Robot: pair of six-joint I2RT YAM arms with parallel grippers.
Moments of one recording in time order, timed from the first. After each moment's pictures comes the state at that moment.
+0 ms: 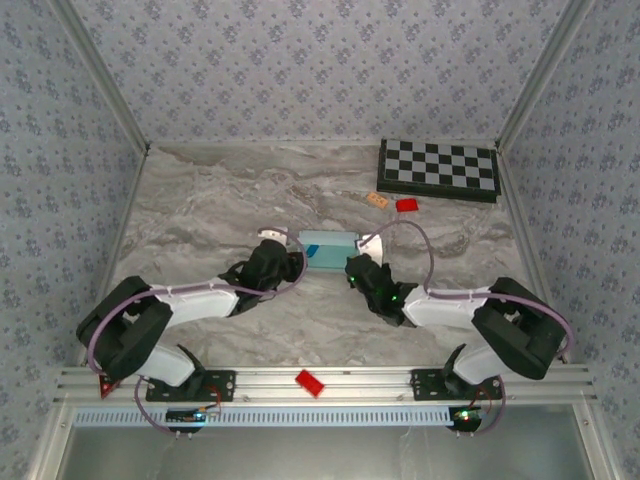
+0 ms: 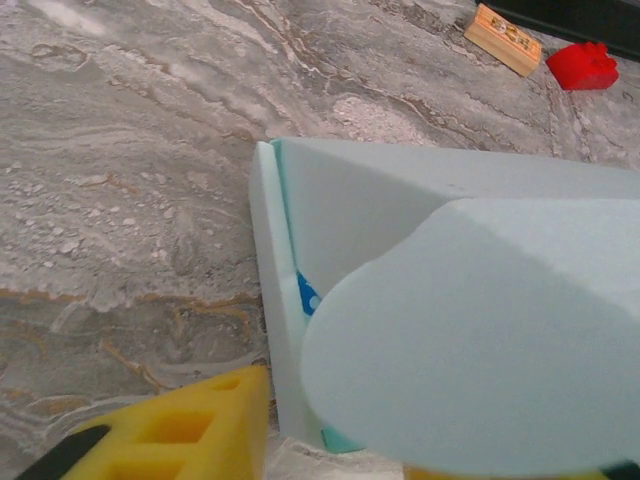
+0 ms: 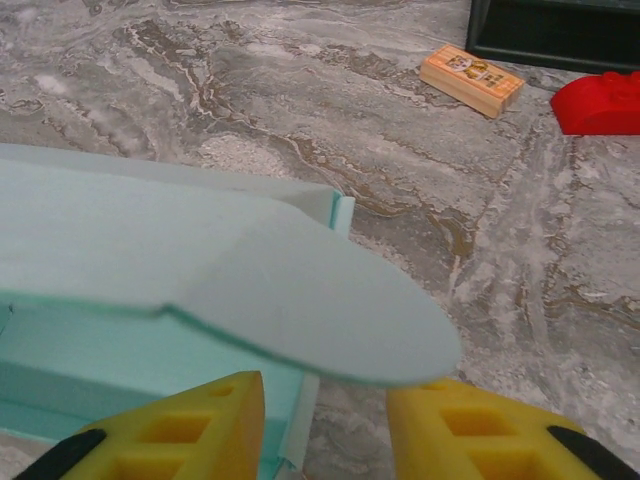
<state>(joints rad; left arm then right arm) -0.78 1.43 0.55 0.28 -0.19 -0.60 0.89 1.42 0.52 0.25 0.63 0.46</state>
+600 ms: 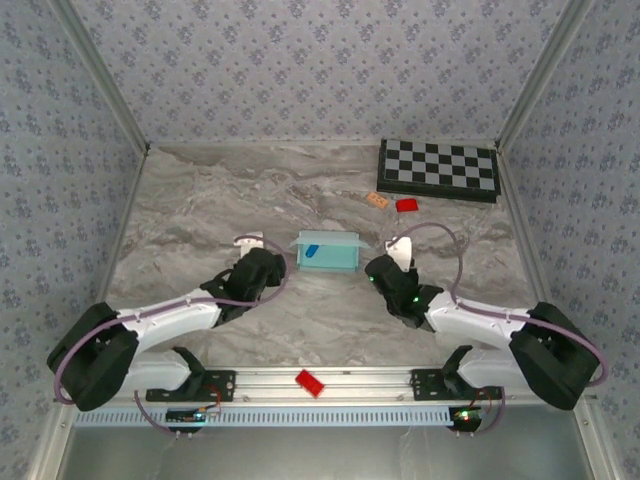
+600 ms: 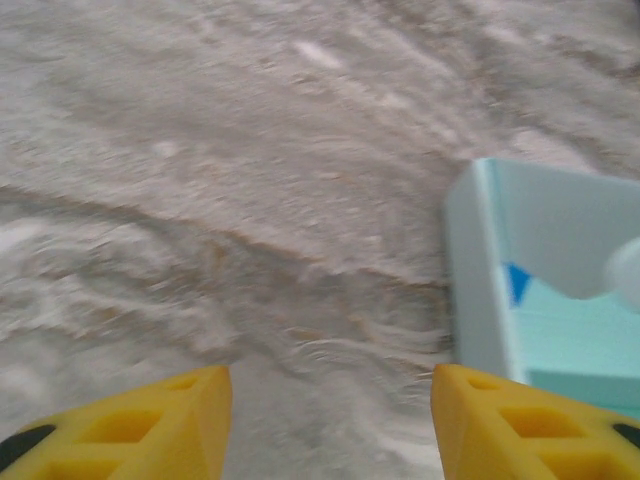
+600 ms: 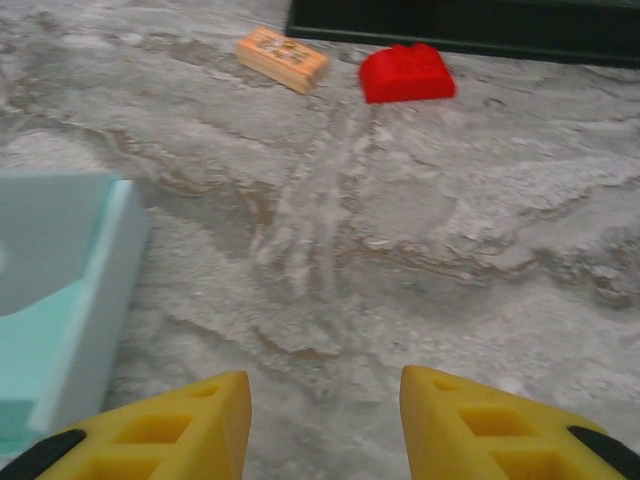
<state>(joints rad) -0.77 1.23 0.50 0.01 -0.47 -0.68 0.79 1.21 0.46 -0.03 0.71 0.53</state>
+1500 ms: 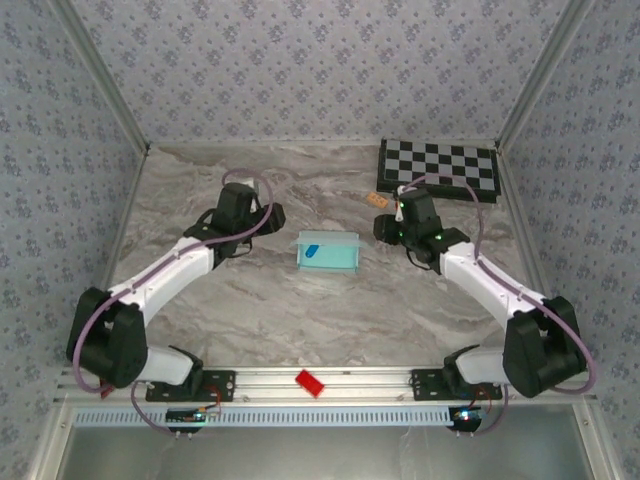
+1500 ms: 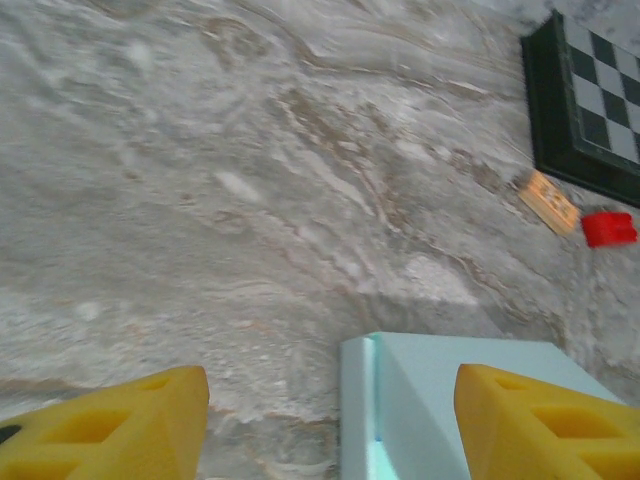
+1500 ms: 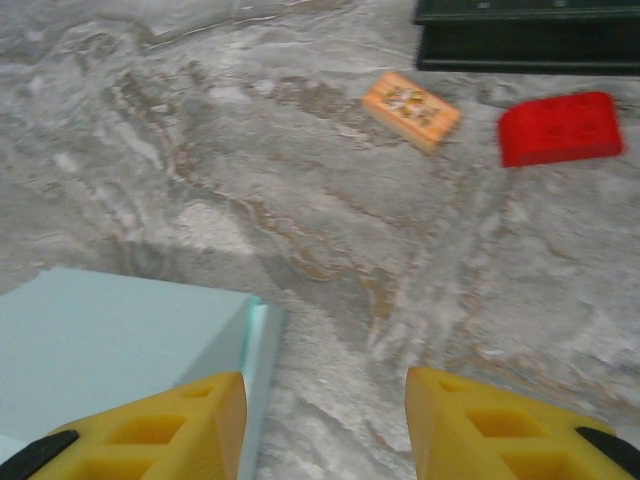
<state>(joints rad) -0.48 1.40 0.97 -0.24 -0.01 -0.59 0.40 1.33 0.90 -0.30 0.00 0.36</state>
